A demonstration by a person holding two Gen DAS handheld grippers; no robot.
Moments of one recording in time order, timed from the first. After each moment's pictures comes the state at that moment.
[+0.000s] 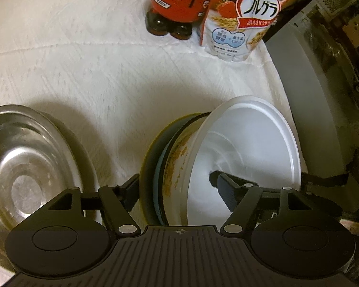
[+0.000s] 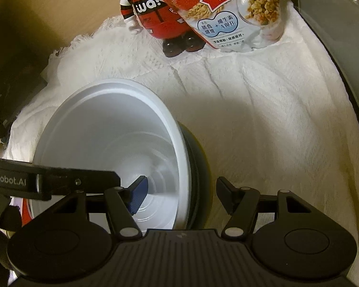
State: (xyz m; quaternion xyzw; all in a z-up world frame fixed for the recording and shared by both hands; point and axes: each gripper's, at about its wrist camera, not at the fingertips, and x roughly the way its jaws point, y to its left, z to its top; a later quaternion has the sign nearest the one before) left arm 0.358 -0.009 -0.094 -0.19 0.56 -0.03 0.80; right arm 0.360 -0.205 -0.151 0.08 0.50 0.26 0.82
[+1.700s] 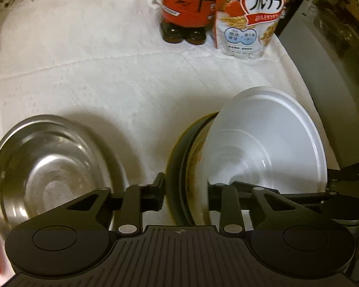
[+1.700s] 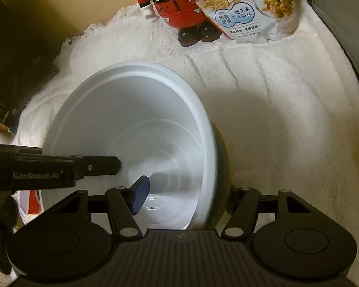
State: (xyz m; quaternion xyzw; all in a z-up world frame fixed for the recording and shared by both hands) left arm 0.344 -0.014 -0.088 -0.11 0.55 0.02 0.82; right arm 0.345 -0.197 -0.152 0.07 0.51 0.29 0.81
